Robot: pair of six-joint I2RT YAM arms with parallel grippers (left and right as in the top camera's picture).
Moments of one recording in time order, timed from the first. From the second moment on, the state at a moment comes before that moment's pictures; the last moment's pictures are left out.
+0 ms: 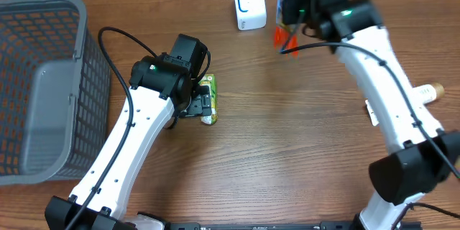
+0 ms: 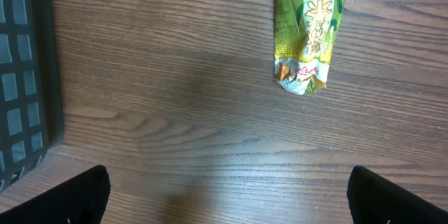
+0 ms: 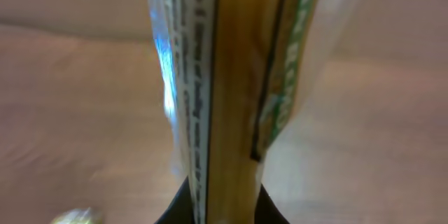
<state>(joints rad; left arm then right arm) -0.35 1.53 1.43 -1.33 -0.21 -0.48 0.37 1.89 1.94 -0.75 0.12 0.20</state>
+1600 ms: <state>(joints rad) -0.35 1.53 1.43 -1.33 -0.21 -0.48 0.51 2.34 1.94 0.02 0.49 -0.74</state>
